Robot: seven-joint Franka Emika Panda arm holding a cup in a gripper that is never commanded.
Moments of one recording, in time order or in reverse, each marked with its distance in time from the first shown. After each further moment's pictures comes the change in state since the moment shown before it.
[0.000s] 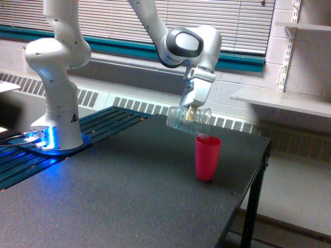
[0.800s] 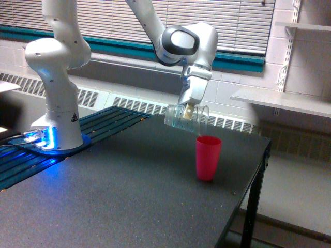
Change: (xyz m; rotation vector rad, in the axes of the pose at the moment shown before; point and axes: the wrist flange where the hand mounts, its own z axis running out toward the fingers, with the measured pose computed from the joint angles) arm -0.007 0.010 -0.007 0.042 0.013 0.032
